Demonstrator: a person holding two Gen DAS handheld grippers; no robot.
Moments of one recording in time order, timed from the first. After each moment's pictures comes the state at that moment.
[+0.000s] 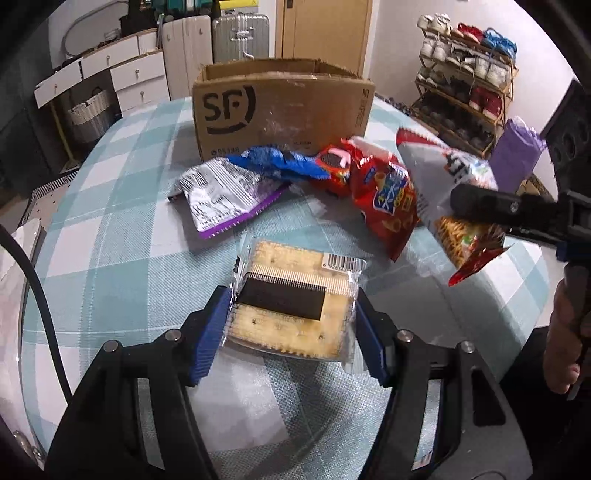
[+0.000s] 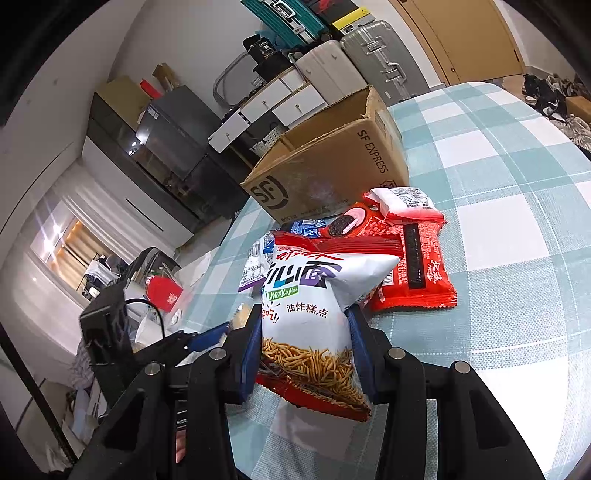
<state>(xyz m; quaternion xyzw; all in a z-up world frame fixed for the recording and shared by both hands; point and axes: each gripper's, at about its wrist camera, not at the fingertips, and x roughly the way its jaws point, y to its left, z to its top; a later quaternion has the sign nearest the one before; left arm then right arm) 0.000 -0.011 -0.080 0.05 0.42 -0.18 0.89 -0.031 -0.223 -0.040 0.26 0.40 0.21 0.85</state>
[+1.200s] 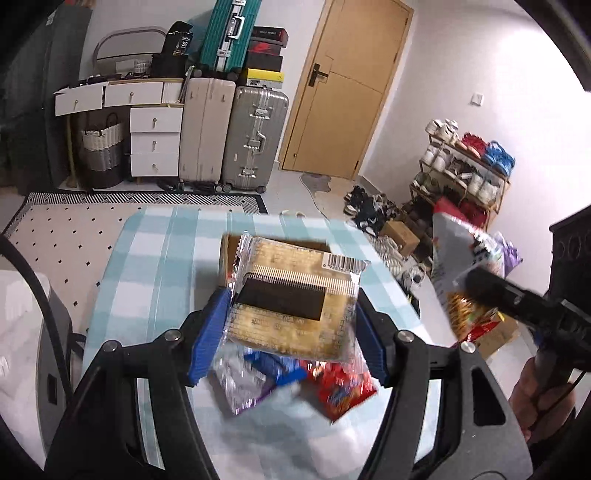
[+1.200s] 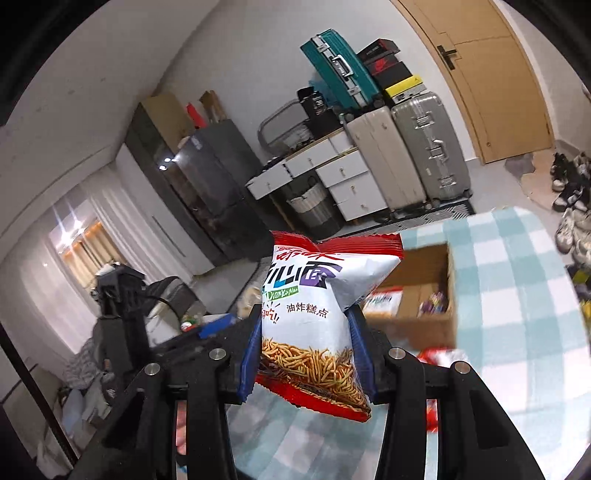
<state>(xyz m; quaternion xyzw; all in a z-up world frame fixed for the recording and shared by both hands) 0.079 0.031 0.171 -0.08 0.33 -0.18 0.92 0.019 -0.208 0.175 0.21 0.30 0.22 0.90</state>
